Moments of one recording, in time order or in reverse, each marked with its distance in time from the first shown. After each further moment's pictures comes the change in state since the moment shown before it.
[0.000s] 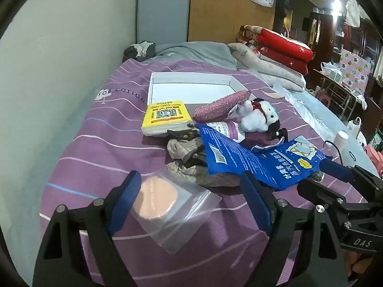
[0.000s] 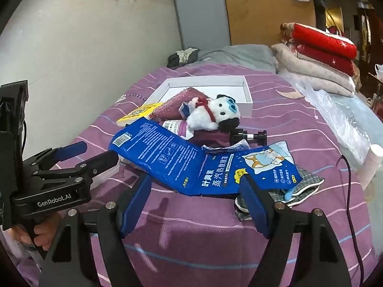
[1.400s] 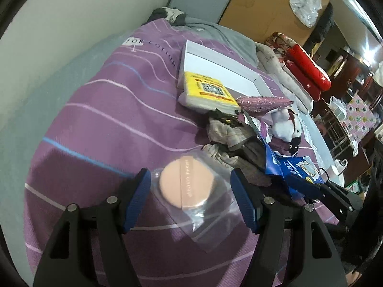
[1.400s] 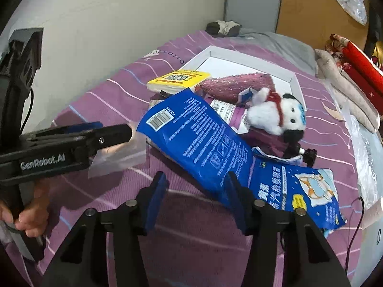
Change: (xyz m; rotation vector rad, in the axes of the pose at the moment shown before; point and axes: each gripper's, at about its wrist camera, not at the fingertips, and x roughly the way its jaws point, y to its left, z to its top) left arm 0.022 0.071 -0.013 -0.333 0.140 -0.101; right arm 0.061 0.067 0.020 -0.277 0.197 0.023
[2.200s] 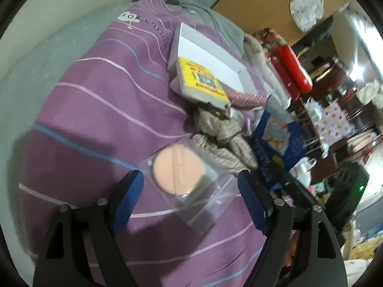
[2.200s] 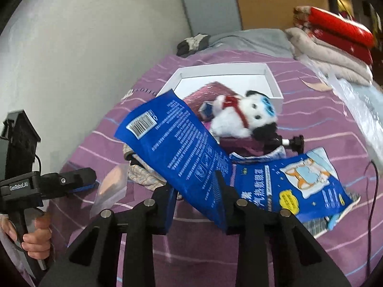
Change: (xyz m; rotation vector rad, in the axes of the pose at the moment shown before) left arm -0.002 0.022 0.017 -0.078 0.160 -0.180; right arm -0.013 -0.053 -0.012 0.328 -0.126 0.079
